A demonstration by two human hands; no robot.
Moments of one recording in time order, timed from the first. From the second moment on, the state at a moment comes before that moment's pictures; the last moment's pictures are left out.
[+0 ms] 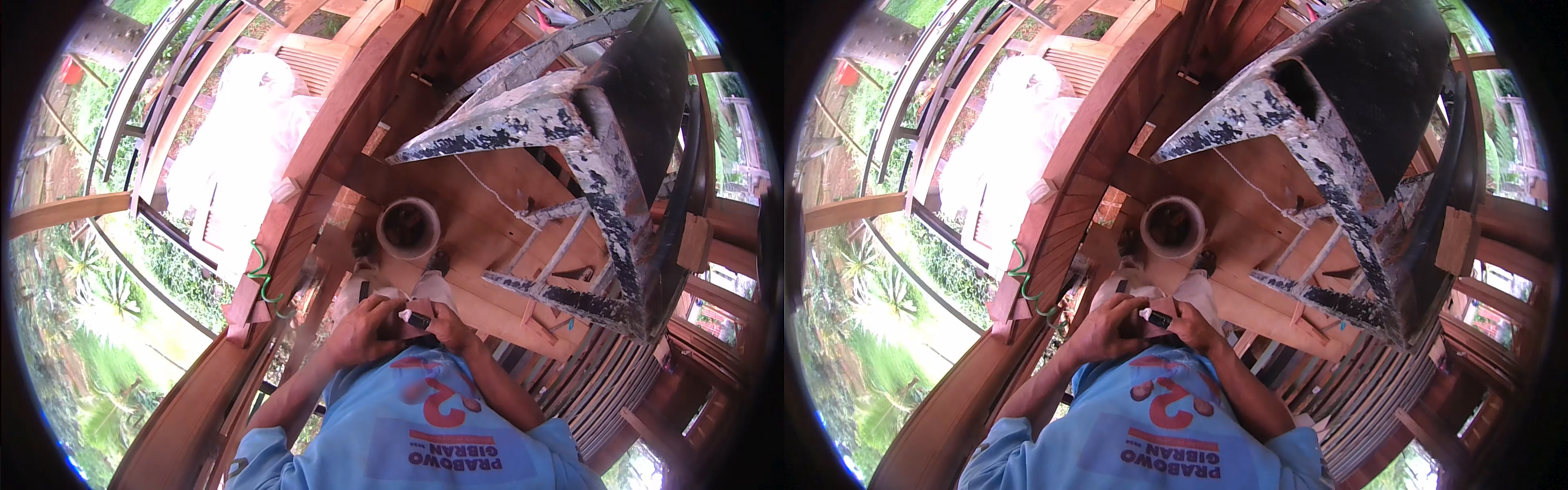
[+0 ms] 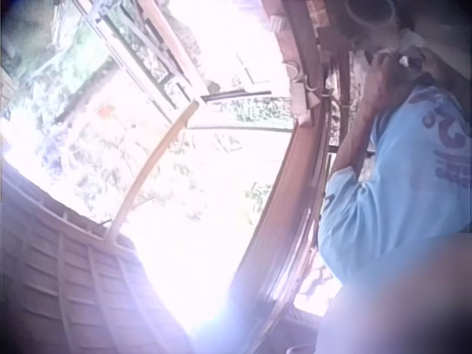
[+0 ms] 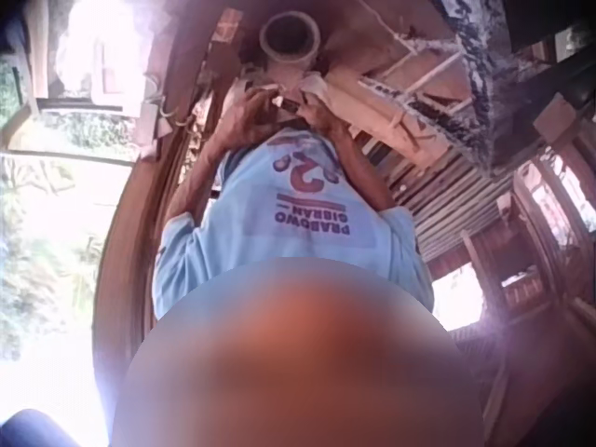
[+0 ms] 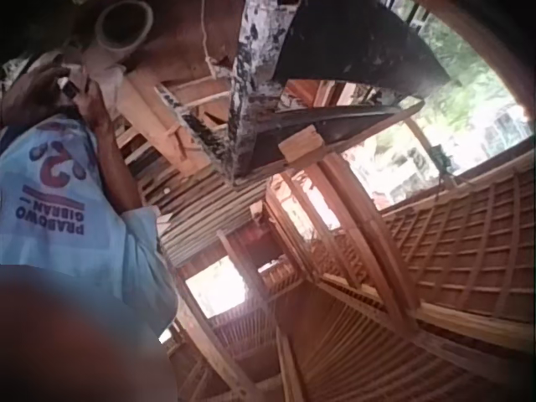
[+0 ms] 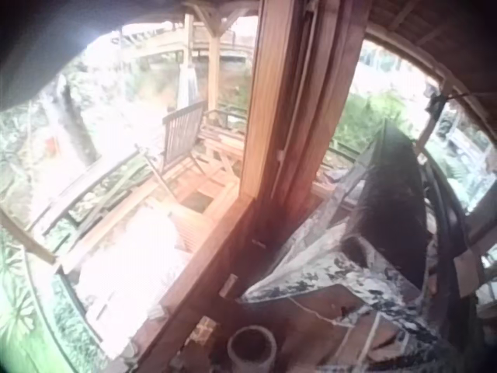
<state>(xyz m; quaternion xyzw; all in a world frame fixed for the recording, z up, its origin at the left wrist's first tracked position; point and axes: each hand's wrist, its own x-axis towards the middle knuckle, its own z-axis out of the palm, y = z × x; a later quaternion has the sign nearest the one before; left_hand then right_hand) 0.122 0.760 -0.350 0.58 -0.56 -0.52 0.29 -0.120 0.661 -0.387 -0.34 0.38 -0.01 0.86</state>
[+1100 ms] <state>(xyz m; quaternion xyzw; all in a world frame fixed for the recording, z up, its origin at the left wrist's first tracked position) 0.154 0.860 -0.381 0.67 0.03 -0.38 0.64 0.043 0.585 -0.498 -0.59 0.31 0.03 0.74</state>
